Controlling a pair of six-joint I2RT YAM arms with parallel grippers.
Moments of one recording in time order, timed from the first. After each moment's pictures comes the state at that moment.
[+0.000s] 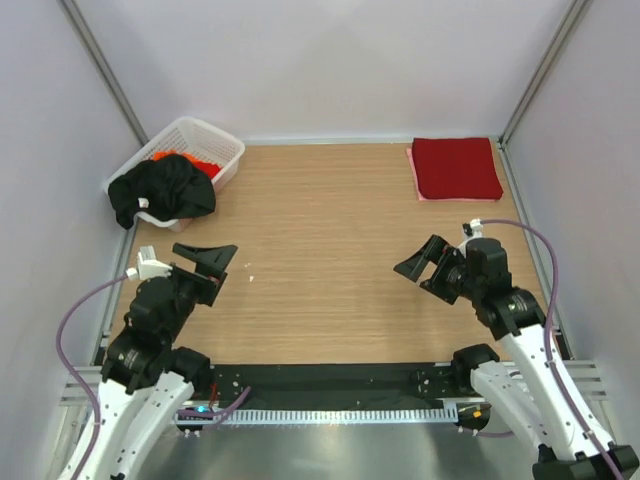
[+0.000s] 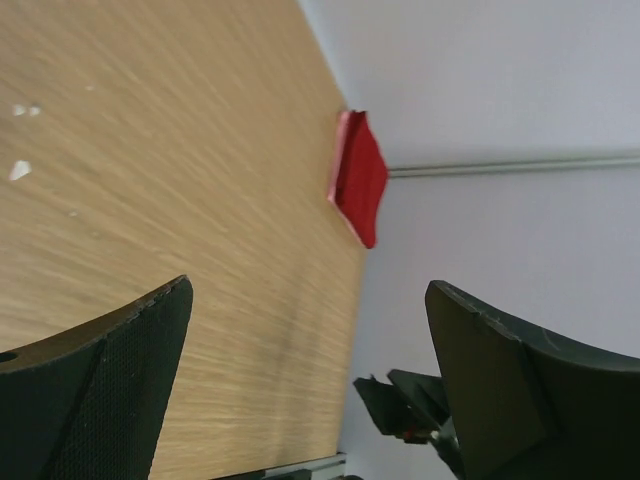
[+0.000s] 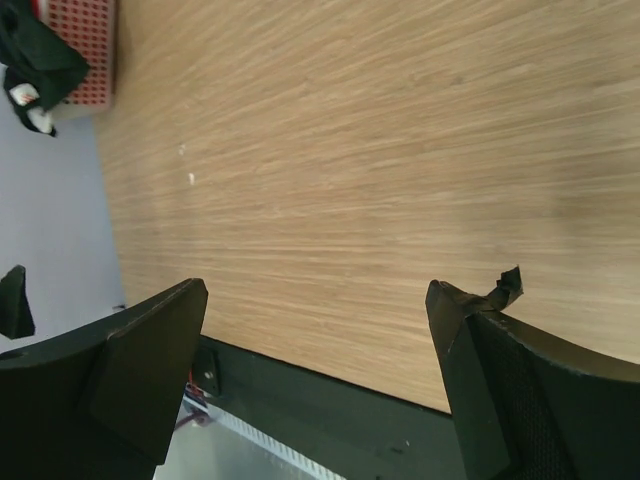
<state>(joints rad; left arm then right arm) -0.39 0.25 0.60 -0.56 -0.14 -1.28 0.25 0.60 0.63 -0.65 -0.27 0.82</state>
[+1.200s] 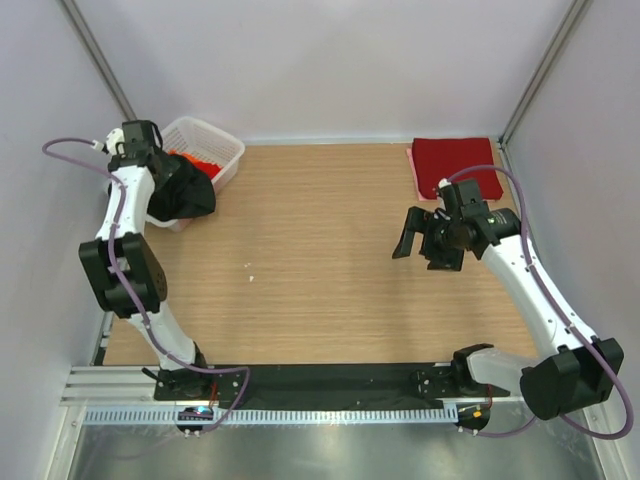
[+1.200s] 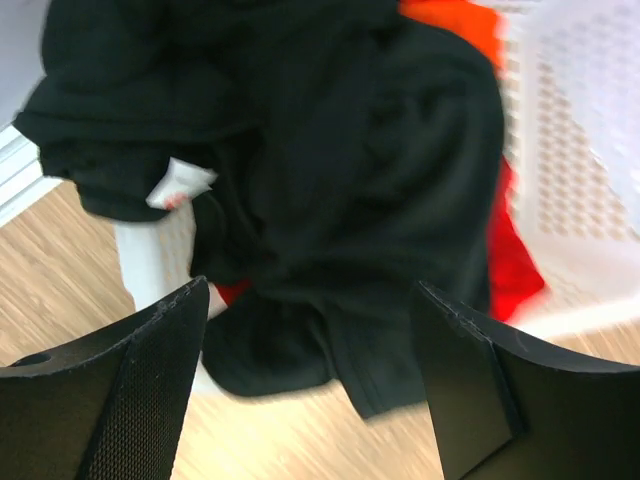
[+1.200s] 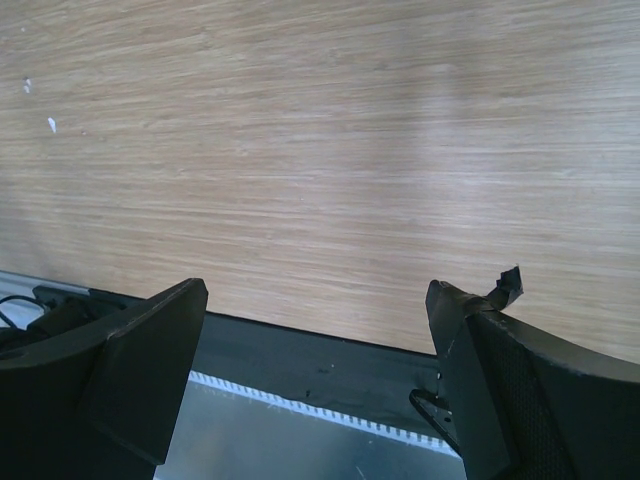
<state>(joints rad) 0.18 1.78 1.64 -0.66 -0.34 -0.68 0.25 1.17 1.13 -1.01 -0.21 0.51</state>
